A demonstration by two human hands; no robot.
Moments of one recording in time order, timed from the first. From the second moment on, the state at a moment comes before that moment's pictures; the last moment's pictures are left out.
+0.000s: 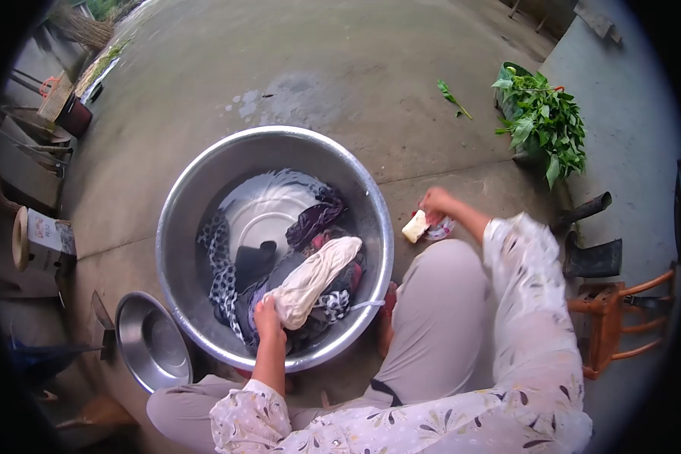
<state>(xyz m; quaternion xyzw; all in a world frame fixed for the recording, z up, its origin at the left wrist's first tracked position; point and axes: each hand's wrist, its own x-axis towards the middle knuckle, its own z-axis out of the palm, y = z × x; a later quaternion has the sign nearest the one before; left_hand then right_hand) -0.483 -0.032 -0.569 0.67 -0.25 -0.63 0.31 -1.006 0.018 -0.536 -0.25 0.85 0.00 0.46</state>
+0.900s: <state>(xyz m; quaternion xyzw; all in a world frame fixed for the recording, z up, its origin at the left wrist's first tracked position) -0.491 -0.038 -0.554 0.64 -0.23 -0.65 0.34 -1.001 0.063 -0.656 0.03 0.83 -0.45 0.33</state>
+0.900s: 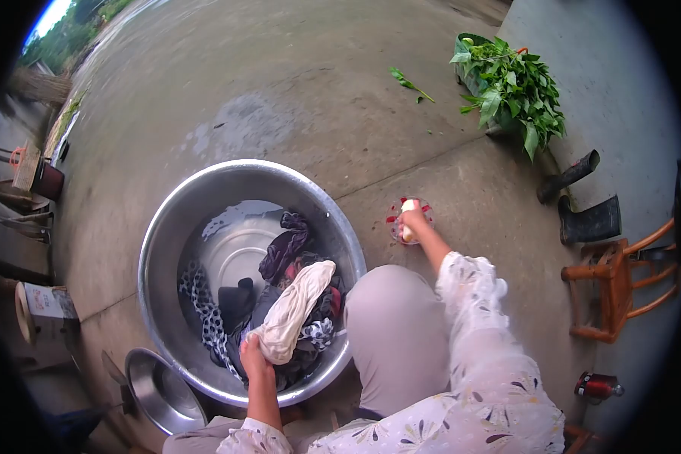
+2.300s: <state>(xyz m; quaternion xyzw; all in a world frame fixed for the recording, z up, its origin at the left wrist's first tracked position) -0.445 -0.043 -0.560 0.69 -0.37 -0.61 0.13 -0.600 -0.048 -0.516 -0.68 0.67 -0.13 0.29</state>
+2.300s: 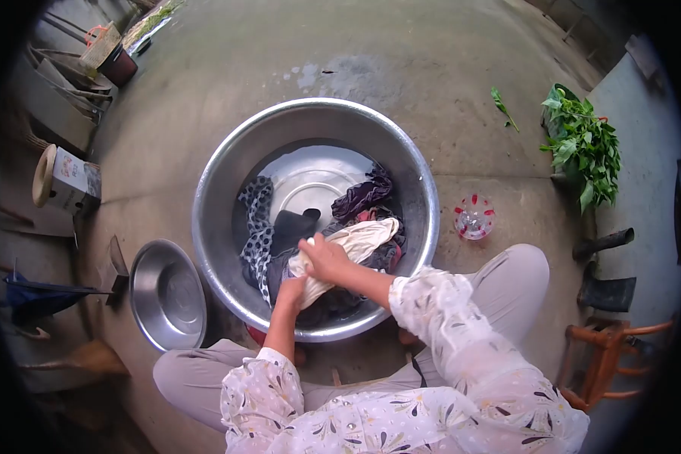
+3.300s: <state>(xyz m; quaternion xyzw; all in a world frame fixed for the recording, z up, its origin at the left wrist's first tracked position) -0.461 -0.056 -0.498 0.58 -0.18 -0.68 0.42 -0.567 -0.059 -0.504 -0.55 0.67 -0.37 0.34</state>
